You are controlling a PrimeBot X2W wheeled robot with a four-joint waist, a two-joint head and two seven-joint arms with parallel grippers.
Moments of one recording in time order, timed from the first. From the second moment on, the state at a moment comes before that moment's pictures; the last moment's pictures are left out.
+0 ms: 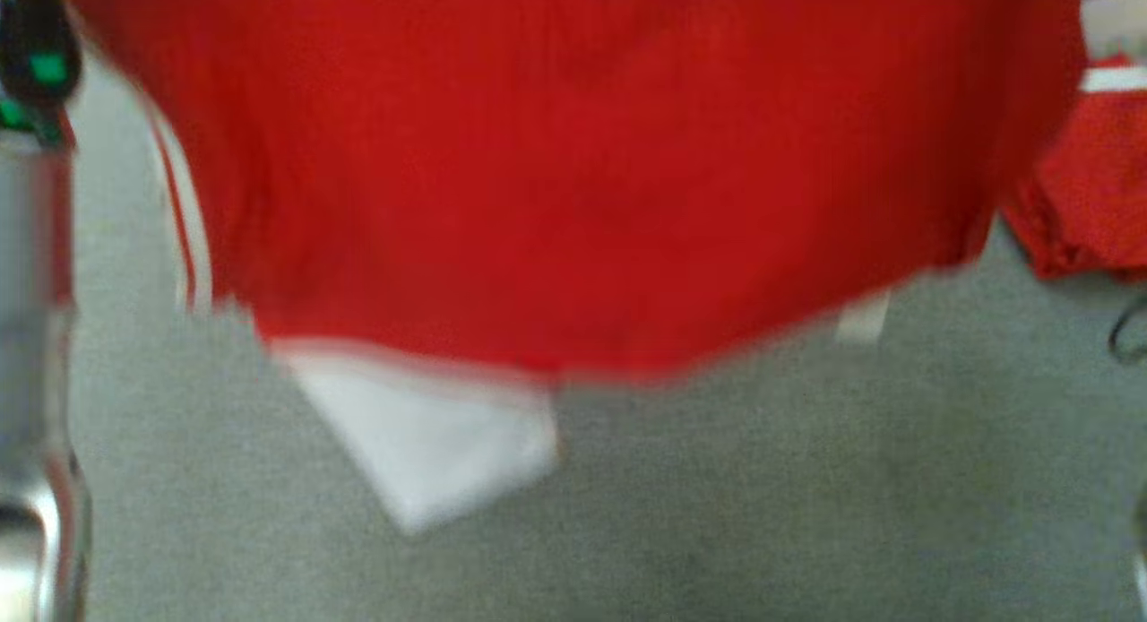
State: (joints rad) left arm -1.03 0.33 -0.18 0.19 -0.54 0.02 0.07; right arm -0.83 -0.30 0.10 -0.02 0.21 0.13 0.18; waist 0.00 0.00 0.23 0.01
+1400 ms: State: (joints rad) left arm -0.72 0.44 -0.81 0.62 -0.65 -0.13 0.05; right arm -0.82 -0.52 0.75 0.82 0.65 0.13 0.19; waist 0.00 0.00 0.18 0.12
